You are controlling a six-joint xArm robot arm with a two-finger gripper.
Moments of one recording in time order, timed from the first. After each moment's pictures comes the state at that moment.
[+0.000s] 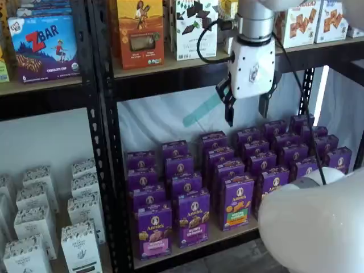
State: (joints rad) arm 0.17 -0.91 -0.61 -0.07 1.44 0.19
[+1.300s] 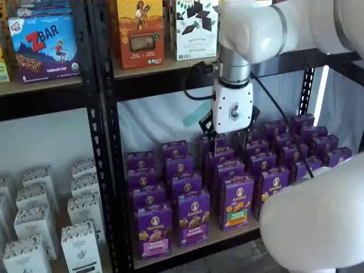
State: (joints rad) arm 0.23 -0.75 -0.46 -0.05 1.13 0.26
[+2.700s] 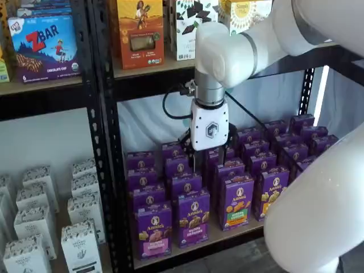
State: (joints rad) arm 0.35 -0.51 -0.48 -0.07 0.92 0.41
